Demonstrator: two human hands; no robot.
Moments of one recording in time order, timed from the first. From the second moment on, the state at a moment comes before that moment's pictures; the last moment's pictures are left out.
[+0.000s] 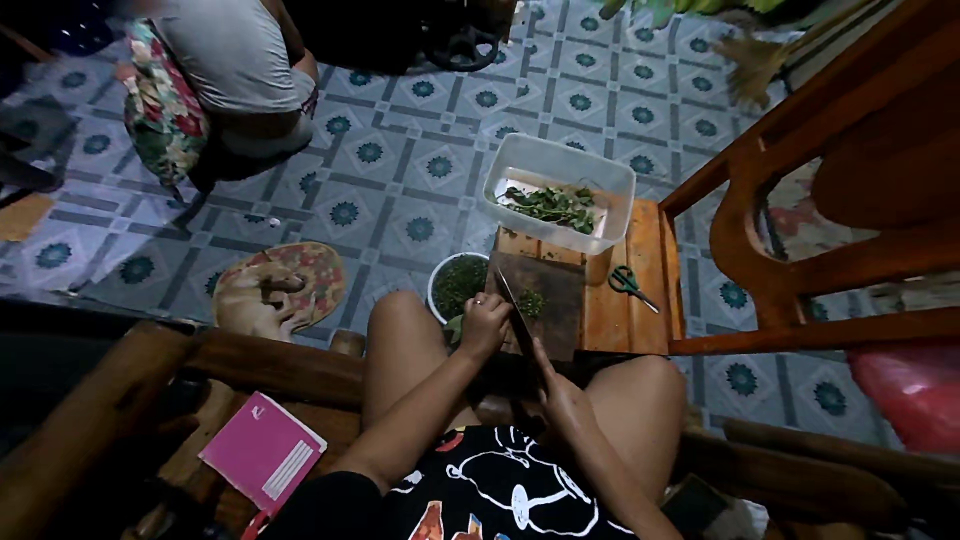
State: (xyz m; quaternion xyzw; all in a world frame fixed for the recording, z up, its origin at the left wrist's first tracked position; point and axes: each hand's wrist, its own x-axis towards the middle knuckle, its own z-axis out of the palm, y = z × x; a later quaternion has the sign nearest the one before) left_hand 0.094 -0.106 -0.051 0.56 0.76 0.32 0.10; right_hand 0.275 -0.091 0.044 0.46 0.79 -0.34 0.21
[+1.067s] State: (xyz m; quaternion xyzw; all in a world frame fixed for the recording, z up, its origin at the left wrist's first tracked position) left_hand 0.099 -0.084 -0.046 0.66 0.67 0.33 0.10; right_hand 0.318 -0.084 0.045 0.45 0.77 -0.45 0.02
